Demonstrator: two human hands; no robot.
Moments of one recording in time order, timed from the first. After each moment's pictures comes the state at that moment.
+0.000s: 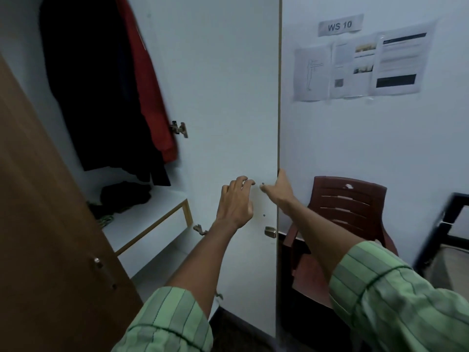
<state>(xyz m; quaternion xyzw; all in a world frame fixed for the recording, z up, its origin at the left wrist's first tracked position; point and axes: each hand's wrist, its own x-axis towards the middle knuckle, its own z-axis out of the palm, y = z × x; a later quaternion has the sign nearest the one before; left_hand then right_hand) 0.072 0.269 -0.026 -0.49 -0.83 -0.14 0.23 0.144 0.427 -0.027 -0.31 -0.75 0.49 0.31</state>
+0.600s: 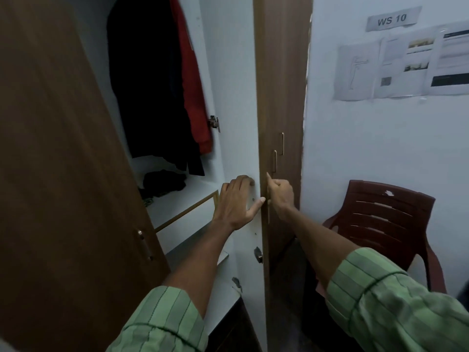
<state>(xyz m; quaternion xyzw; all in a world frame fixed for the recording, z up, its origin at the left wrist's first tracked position) 0.067 0.174 -0.023 -0.47 -0.81 -0.22 0.29 0.129 0.326 -0.020 -0.23 -0.72 0.56 0.33</state>
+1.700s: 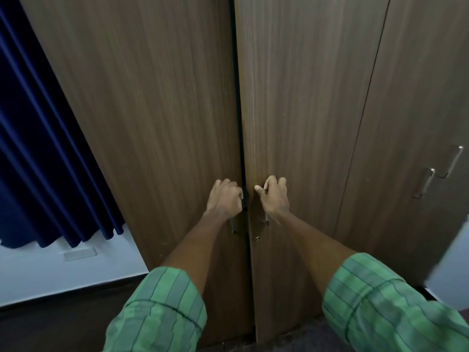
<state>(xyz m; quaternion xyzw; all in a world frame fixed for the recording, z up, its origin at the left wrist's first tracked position) -0.029 -0.044 -0.033 -0.14 -0.96 0.02 0.24 -0.057 0.133 -0.061 0.05 -0.89 0.42 0.18</state>
